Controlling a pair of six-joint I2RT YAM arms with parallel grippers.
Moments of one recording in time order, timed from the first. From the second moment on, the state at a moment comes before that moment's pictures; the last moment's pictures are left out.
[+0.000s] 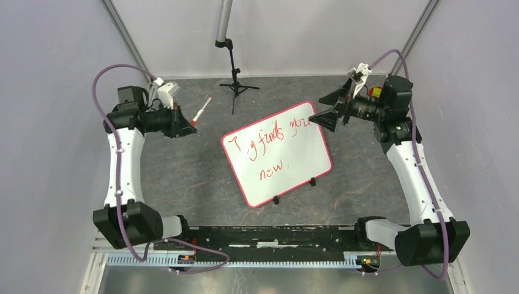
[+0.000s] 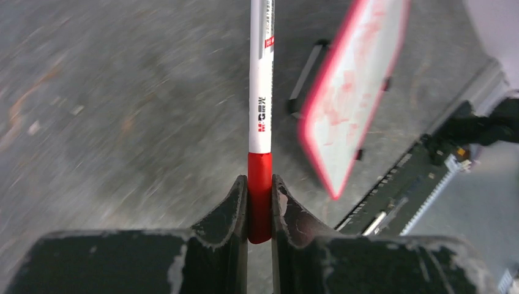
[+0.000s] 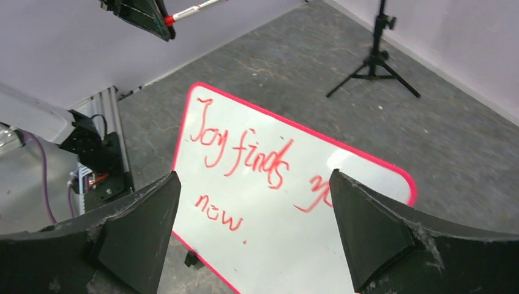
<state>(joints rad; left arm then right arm) 0.13 1.28 1.39 -1.04 0.87 0.32 0.10 1.19 1.19 -0.16 -1.05 0.07</state>
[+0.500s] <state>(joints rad) 0.31 1.54 1.10 -0.93 0.46 0.49 -0.06 1.14 1.05 -0.49 -0.97 -0.30</state>
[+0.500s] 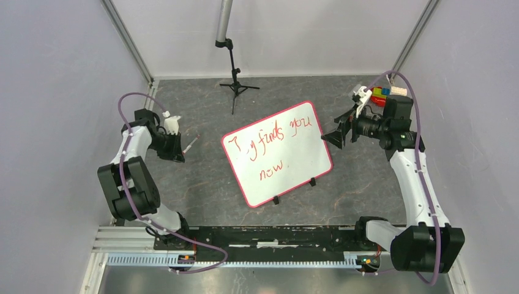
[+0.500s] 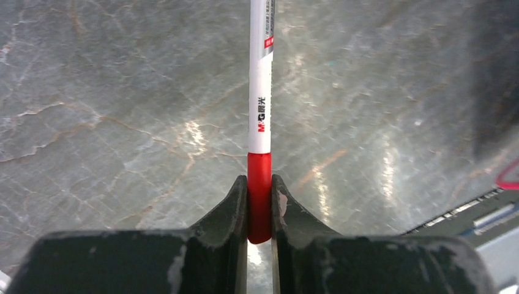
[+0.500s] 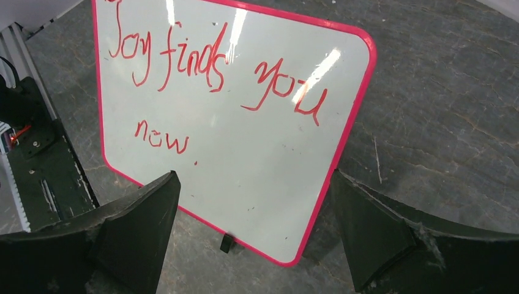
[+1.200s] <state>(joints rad) 0.31 1.69 0.99 -0.70 0.28 0.51 -0.07 1.09 1.02 -0.54 -0.90 -0.38</state>
